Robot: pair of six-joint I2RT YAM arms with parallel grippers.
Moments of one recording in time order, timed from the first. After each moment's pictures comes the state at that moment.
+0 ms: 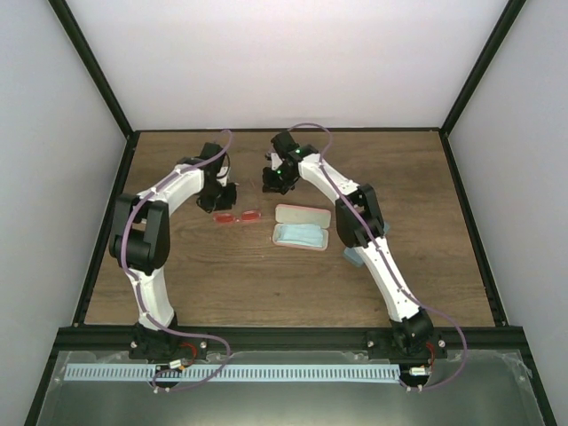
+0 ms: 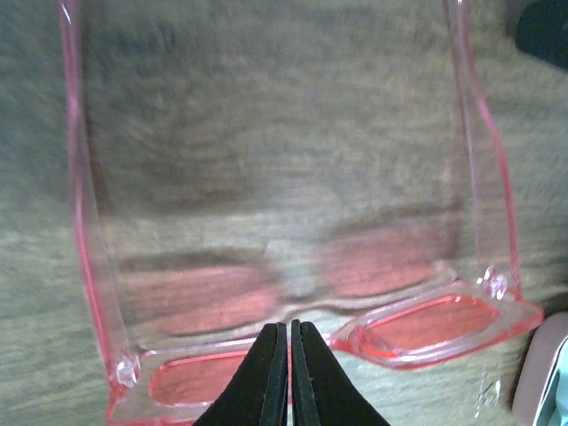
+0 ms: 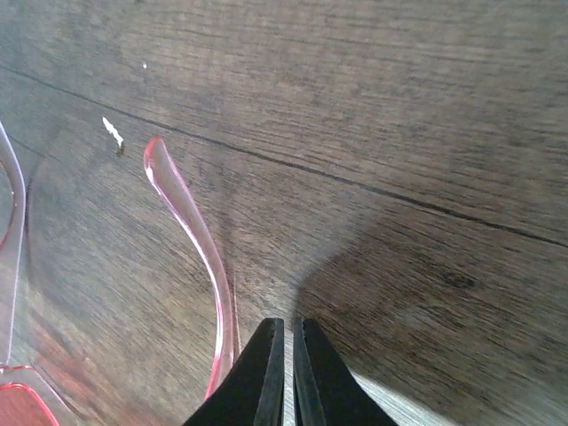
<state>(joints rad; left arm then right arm) -0.25 1.93 1.44 -0.82 0.15 -0.29 0.55 2.65 2.42 -0.87 -0.41 0.40</state>
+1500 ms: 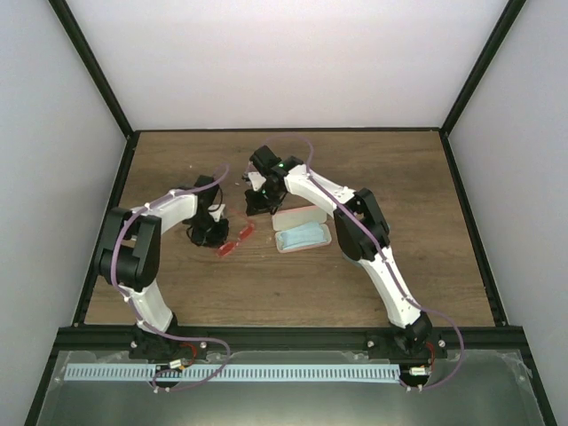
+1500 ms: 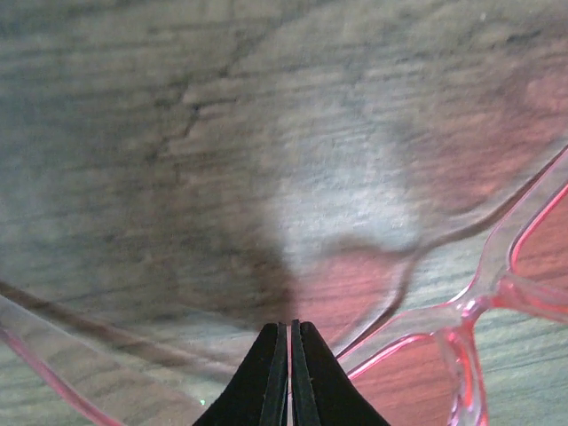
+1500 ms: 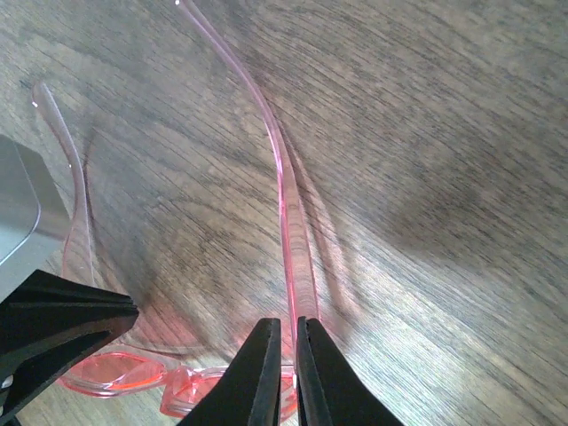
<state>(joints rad) -0.26 1.78 1.08 -0.85 0.22 -0.21 0.71 2.41 2.10 -0.87 -0.45 0.28</state>
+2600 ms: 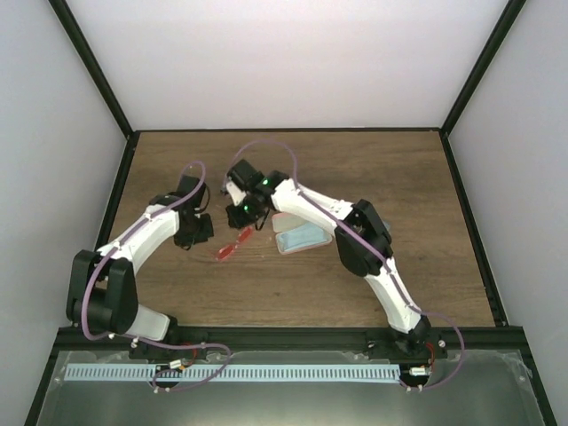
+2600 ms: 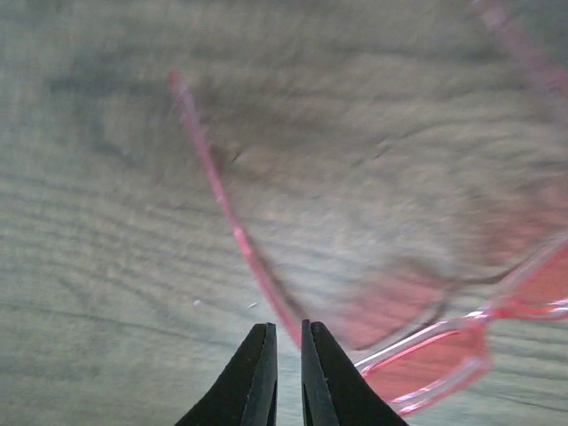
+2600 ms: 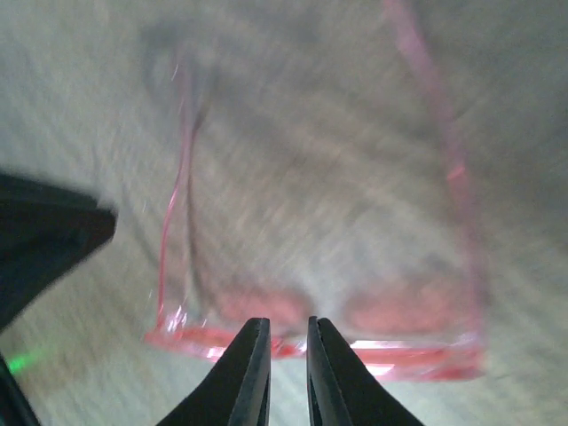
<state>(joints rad) -0.25 1.43 0.98 -0.83 -0.04 -0.47 0.85 2.28 2.03 -0.79 -0.31 0.26</state>
